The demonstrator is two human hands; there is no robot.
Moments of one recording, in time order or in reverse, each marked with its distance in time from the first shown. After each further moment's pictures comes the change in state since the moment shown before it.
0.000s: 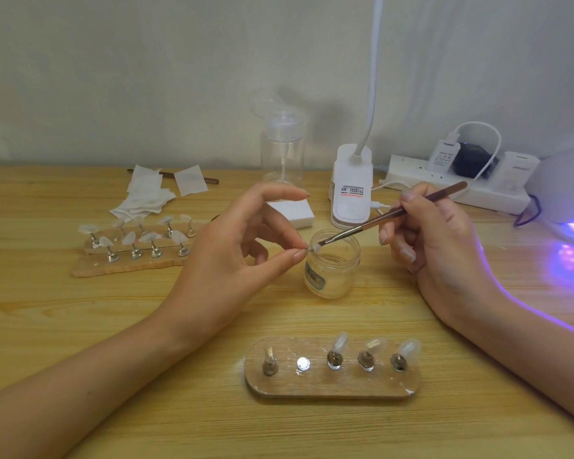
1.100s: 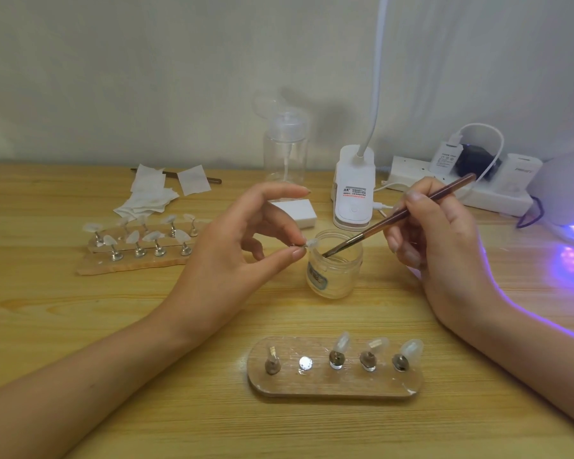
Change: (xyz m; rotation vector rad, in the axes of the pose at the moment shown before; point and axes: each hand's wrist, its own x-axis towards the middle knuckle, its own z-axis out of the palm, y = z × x) left_hand 0.001 0.001 -0.002 0.004 -0.006 0.003; right_hand -0.004 0.000 0.003 -0.070 -0.031 -0.108
